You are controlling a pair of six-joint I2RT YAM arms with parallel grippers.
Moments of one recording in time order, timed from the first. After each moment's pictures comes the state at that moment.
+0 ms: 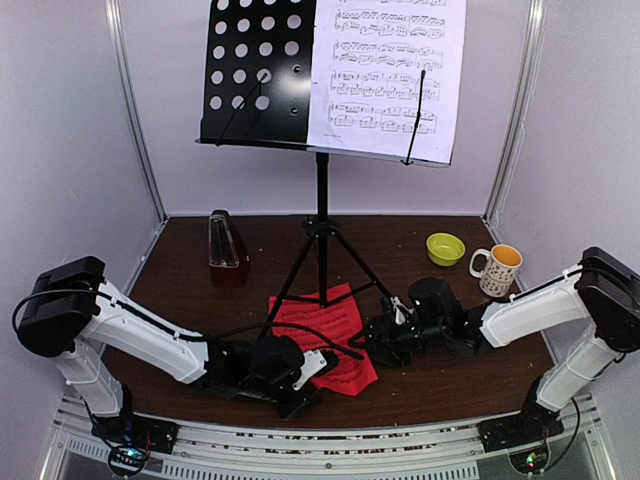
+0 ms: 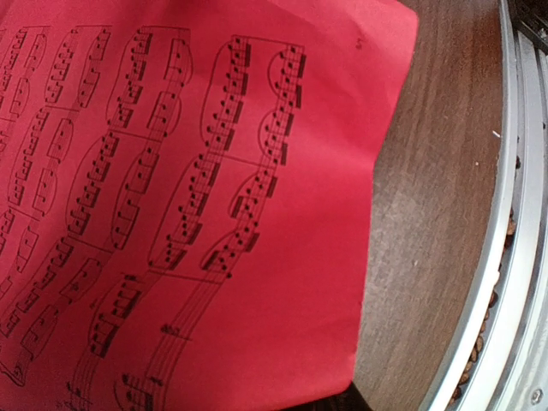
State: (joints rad) left arm -1.30 1.69 0.72 0.10 -0.02 -0.24; right arm 0.86 1.54 0.57 0.36 -0.43 1.23
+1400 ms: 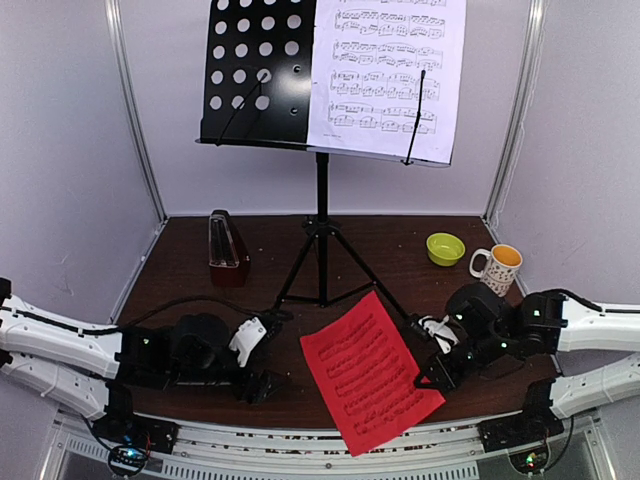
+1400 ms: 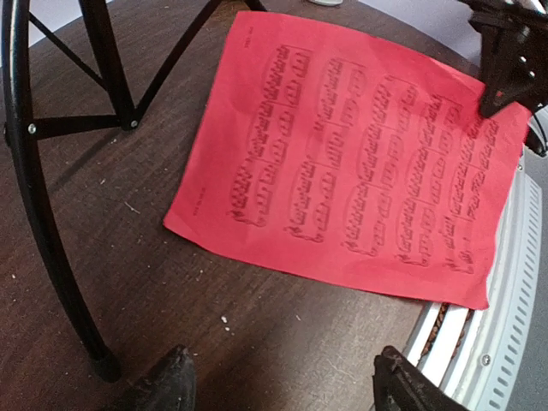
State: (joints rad) left arm -1.25 1.13 0.49 0.02 -0.14 -0.29; right arm 1.00 0.99 0.63 -0.63 -0.26 0.48
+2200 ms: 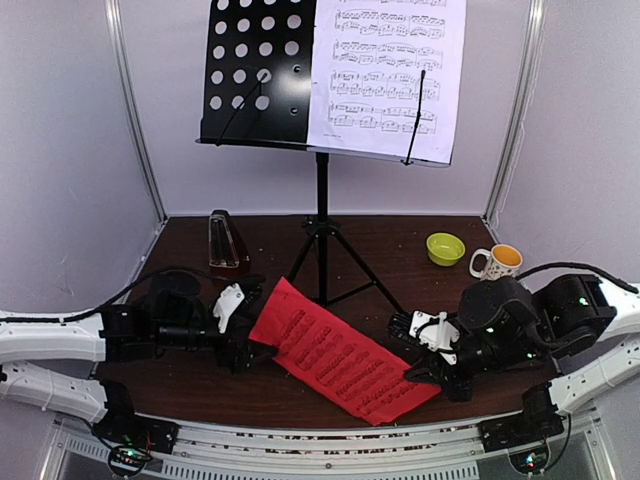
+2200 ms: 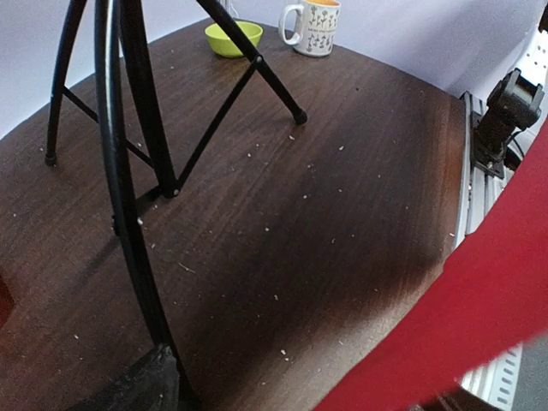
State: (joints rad) left arm -0.96 1.02 0.52 -0.02 0.16 -0.06; right arm 1.43 1.00 0.98 -0.82 0.13 0.19
